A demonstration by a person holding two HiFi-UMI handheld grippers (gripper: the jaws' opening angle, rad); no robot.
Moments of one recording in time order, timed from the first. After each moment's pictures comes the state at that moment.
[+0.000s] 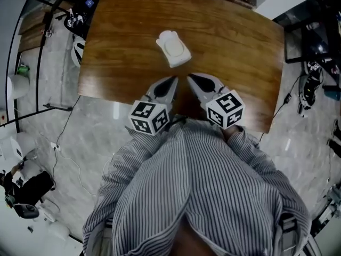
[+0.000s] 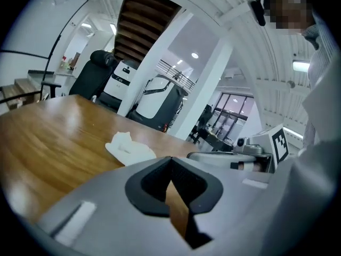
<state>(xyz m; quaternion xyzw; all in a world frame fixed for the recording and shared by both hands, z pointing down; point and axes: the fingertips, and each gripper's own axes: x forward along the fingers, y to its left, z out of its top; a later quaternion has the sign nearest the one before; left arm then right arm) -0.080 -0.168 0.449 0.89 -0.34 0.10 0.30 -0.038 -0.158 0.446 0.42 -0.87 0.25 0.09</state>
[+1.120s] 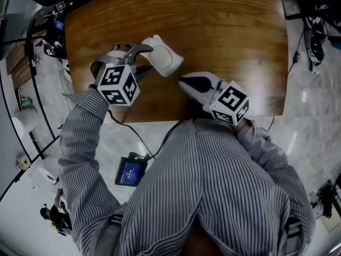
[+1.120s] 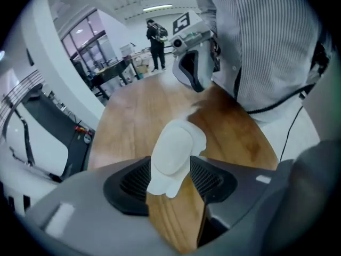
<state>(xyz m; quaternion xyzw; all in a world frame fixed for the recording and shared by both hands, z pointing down) -0.066 -0.282 0.515 0.80 0.22 0.49 -0.26 -0.032 -0.199 0.466 0.37 -0.87 0.33 0.05</state>
